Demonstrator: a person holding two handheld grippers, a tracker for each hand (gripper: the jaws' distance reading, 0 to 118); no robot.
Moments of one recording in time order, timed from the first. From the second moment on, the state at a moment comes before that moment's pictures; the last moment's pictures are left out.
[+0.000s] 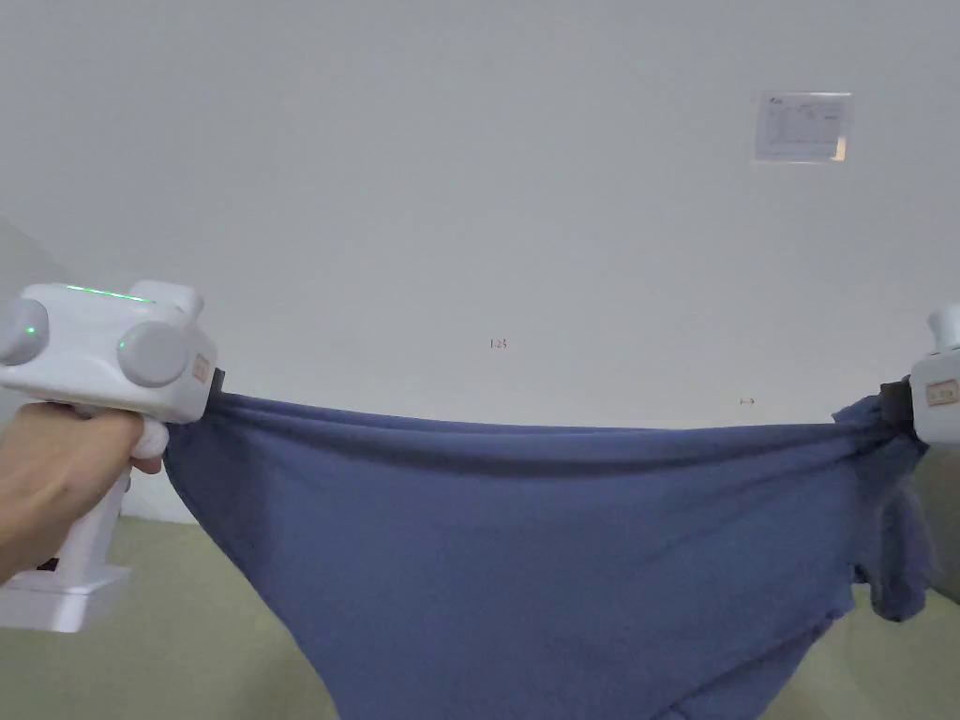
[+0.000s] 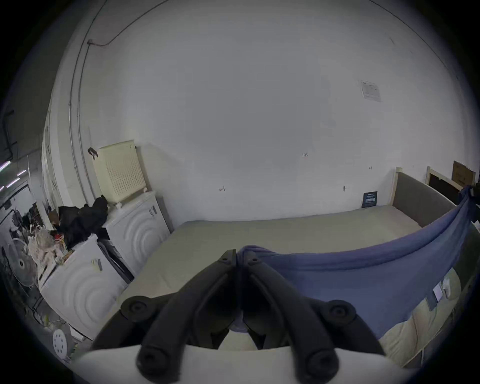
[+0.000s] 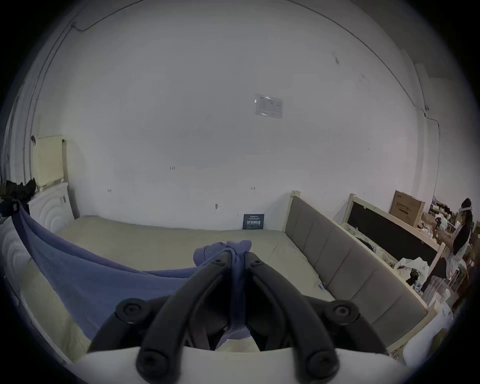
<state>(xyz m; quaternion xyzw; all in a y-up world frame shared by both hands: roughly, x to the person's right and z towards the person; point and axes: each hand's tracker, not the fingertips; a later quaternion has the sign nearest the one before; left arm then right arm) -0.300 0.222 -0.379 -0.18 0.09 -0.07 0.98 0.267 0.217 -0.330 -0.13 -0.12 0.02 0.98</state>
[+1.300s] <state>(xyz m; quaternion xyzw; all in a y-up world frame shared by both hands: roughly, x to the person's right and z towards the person) -0.321 -0.122 -0.297 -0.40 0.05 -0.03 0.92 0.269 -0.128 -0.253 -0.36 -0.07 0.01 0.93</state>
